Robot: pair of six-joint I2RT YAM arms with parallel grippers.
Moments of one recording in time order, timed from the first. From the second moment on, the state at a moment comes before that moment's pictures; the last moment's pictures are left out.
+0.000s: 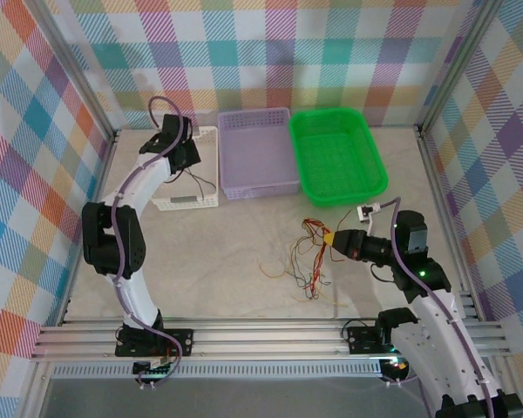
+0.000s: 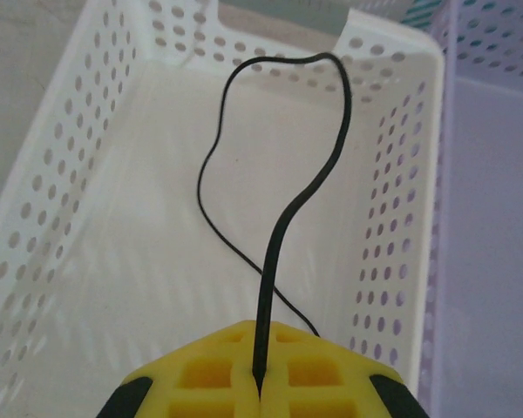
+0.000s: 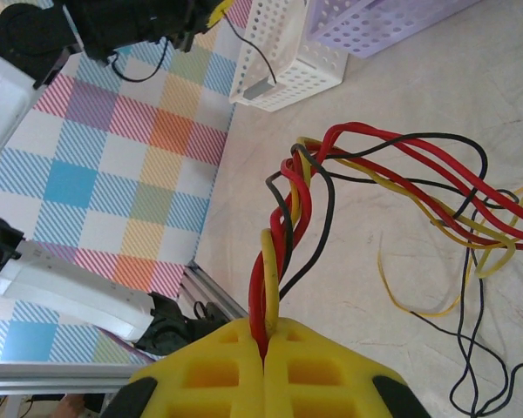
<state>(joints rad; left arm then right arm) -0.16 1.86 1.58 -0.58 -0.20 -0.45 0.19 0.63 0.56 -0.43 -0.88 0.70</state>
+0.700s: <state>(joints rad) -0.15 2.07 1.69 -0.66 -0.18 -0.50 0.23 0.61 0.56 -0.46 -0.88 0.67</state>
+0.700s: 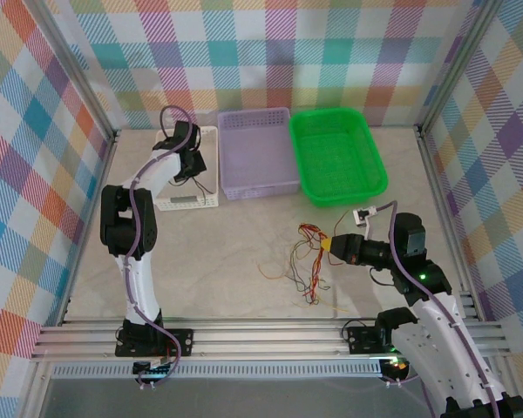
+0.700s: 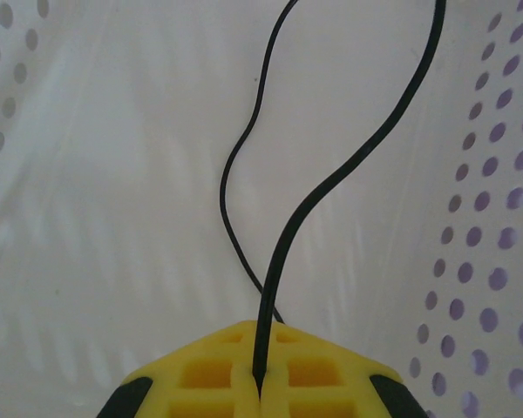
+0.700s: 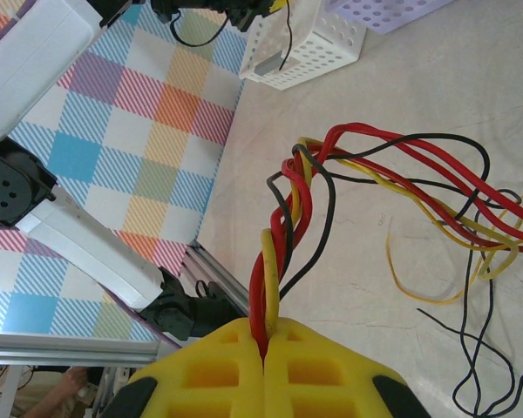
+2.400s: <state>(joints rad) -0.10 1.97 1.79 -0.71 -0.15 -0.60 0.38 0.82 0.65 -0.36 -0.78 0.67</state>
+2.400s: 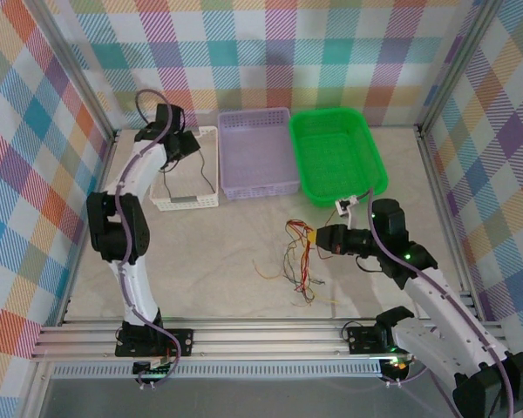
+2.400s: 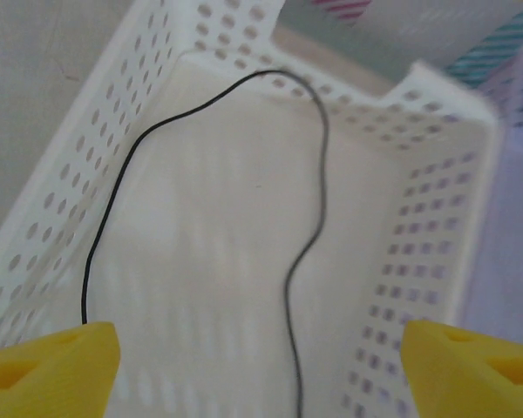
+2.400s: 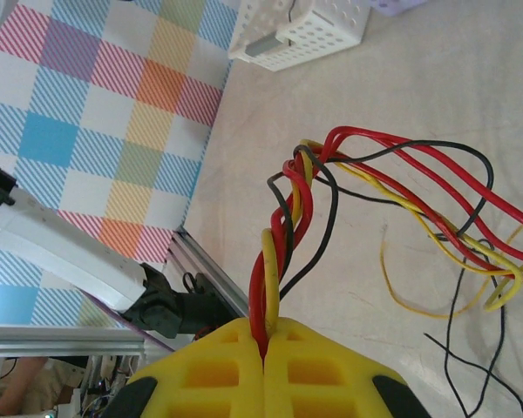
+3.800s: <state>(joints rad) -0.82 1.22 0.68 0.13 0.22 -0.73 0.41 0.98 0.78 -0.20 -0.93 0.76</state>
